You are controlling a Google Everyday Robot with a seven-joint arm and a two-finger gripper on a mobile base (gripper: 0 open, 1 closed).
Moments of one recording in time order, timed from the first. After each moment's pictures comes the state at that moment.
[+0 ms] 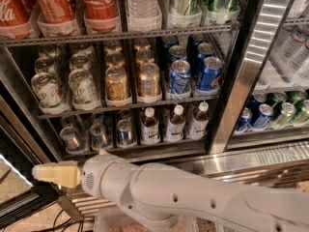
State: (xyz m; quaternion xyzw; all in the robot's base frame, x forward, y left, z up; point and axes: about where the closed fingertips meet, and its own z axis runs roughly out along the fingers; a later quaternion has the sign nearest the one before) arm 0.421 0.192 0.770 -0.15 0.79 0.43 0.40
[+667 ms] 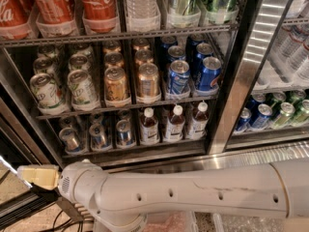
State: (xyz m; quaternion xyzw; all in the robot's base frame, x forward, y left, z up) arm 0.432 0.253 0.724 -0.09 0.81 0.44 0.38
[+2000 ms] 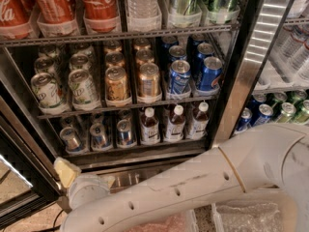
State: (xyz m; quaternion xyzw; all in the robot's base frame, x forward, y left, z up) arm 0.452 0.197 0.654 0.16 0.85 0.29 0.41
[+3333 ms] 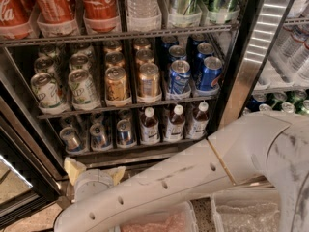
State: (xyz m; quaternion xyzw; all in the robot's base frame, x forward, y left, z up) arm 0.472 0.170 0.649 0.09 0.86 0.17 0.47
